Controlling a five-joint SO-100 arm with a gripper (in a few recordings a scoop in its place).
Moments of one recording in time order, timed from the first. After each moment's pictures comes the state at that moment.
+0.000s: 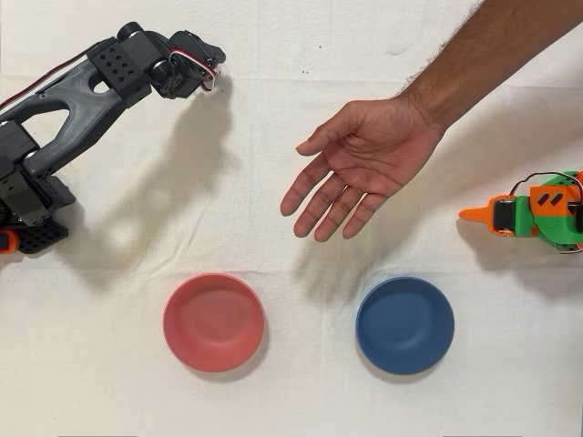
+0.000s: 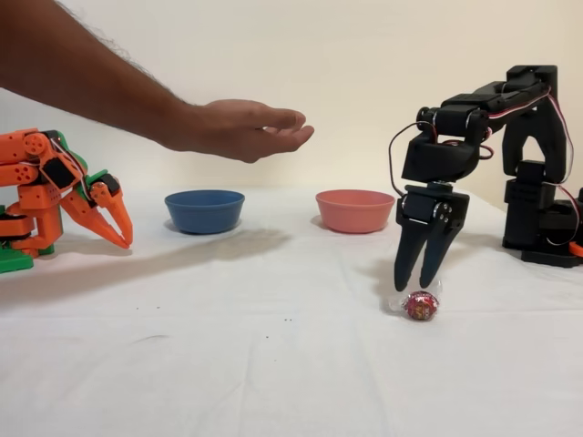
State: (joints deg) arm -39.7 66.1 76.3 64.8 2.7
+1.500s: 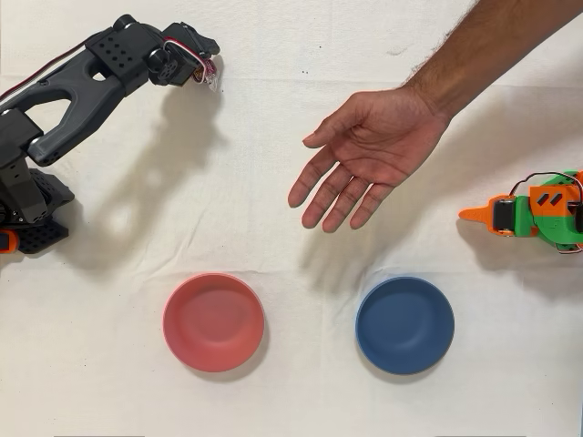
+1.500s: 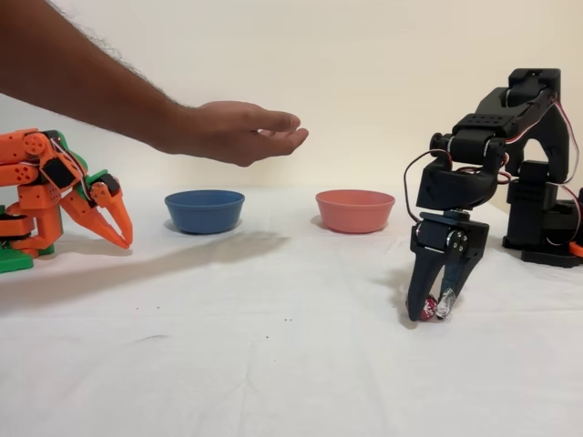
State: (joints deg) arm -43.5 61.9 79.5 58.3 14.8
